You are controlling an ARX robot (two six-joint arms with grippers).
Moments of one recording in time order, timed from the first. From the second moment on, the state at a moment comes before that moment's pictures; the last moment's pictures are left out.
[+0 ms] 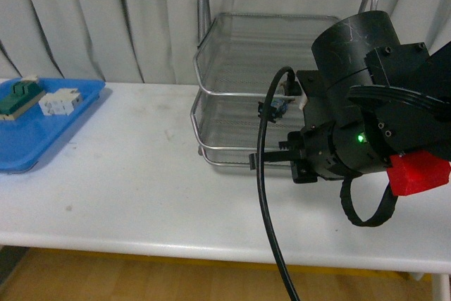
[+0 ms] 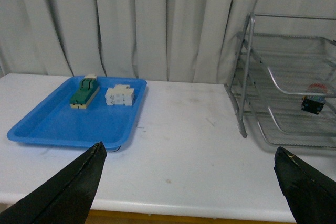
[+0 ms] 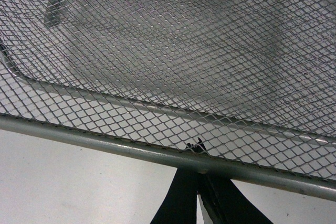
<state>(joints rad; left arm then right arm) 0.00 0.01 0.01 0.00 0.00 -0.01 0.38 2.07 1.13 0.15 0.11 0.18</state>
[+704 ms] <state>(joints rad) 0.00 0.01 0.01 0.00 0.00 -0.01 0.32 2.18 1.30 0.10 0.13 0.16</state>
